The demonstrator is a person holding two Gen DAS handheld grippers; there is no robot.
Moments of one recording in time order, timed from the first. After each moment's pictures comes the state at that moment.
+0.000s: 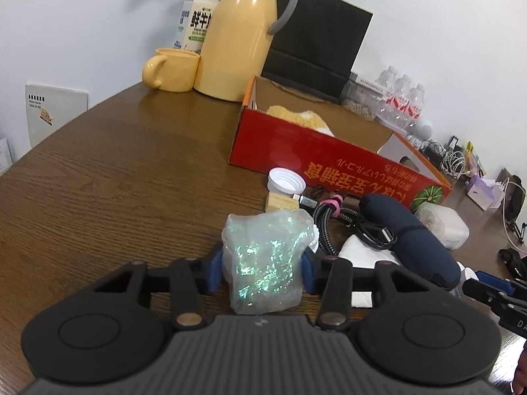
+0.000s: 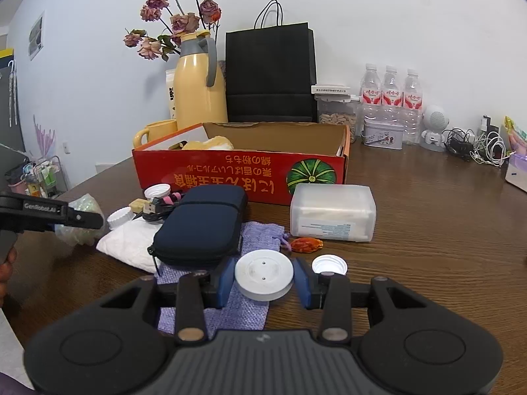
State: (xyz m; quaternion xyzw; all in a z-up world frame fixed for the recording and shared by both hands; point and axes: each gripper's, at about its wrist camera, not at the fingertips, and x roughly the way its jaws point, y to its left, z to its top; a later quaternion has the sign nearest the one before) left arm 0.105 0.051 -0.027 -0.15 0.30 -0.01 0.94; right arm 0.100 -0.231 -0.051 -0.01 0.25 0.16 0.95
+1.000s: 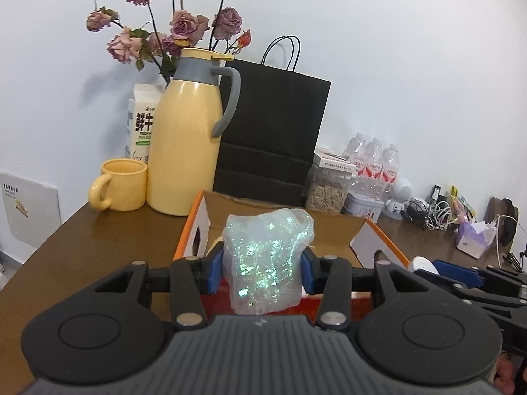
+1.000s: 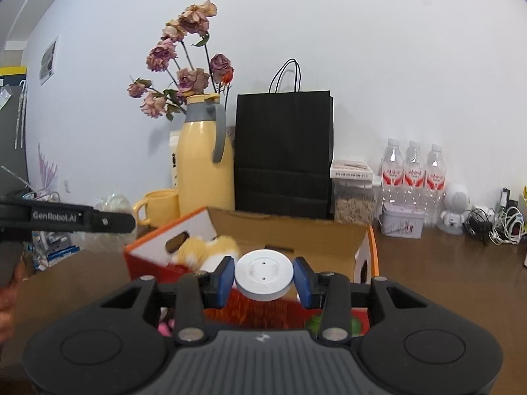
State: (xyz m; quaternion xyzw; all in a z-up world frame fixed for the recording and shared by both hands) left arm 0.193 0.012 0.059 -0.10 0.18 -0.03 0.98; right arm 0.189 -0.187 0.021 -0.02 0.16 0.17 0.97
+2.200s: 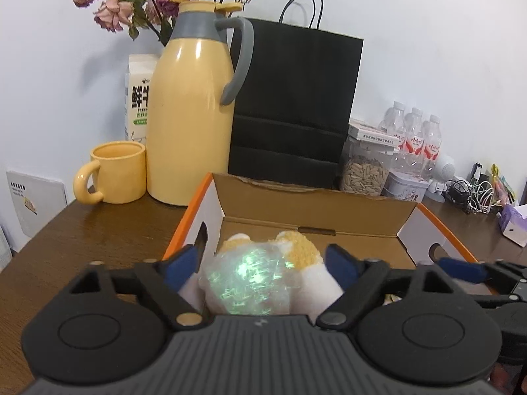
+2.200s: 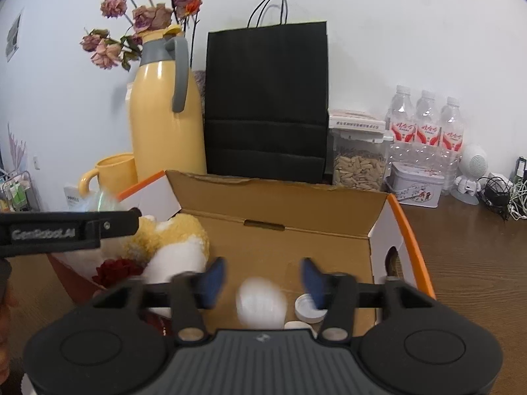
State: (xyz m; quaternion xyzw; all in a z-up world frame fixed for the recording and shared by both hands) left arm 0.275 0.007 0.020 -0.07 0.22 0.01 0.97; right arm 0.300 -0.153 -0.023 -0.02 0.23 0.13 0.96
